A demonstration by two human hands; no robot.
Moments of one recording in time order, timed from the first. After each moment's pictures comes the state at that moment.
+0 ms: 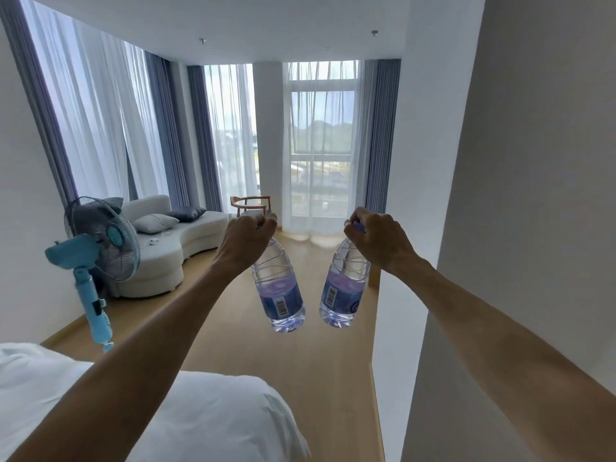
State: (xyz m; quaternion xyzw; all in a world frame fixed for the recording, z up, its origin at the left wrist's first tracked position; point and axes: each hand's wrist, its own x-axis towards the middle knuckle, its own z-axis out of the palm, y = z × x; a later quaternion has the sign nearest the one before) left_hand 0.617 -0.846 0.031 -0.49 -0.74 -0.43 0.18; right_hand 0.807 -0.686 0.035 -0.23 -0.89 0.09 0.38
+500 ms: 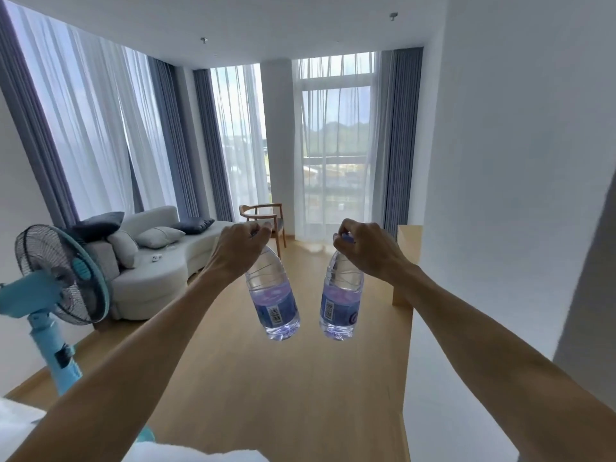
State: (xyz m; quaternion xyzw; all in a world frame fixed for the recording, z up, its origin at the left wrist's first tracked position) left_hand 0.434 -0.652 0.029 -0.45 -0.79 -0.39 0.17; right_hand 0.605 -0.476 0.019 -0.17 -0.92 0.11 0.34
